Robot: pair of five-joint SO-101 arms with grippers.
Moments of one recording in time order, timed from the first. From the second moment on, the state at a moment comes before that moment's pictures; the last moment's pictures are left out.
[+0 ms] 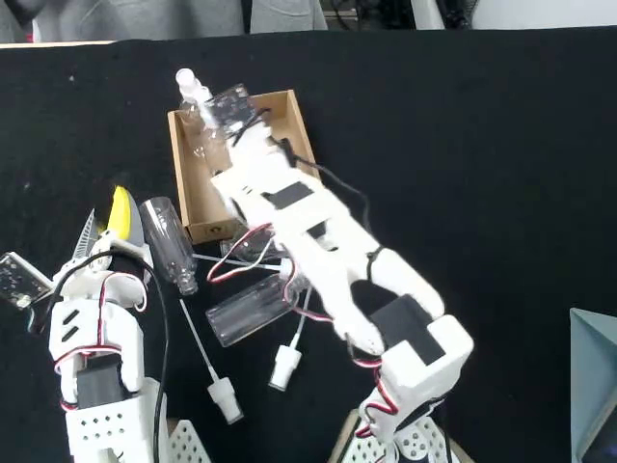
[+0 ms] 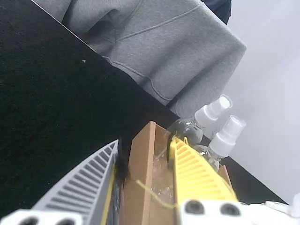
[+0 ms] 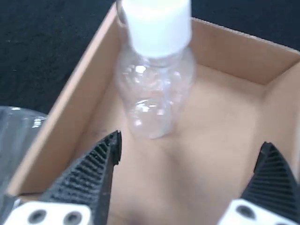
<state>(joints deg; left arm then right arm) -16.2 -103.9 93.2 26.0 33.4 -30.7 12.2 19.5 21.0 1.5</state>
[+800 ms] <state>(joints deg) -16.2 -103.9 93.2 26.0 33.4 -28.0 12.1 19.5 20.4 1.5</state>
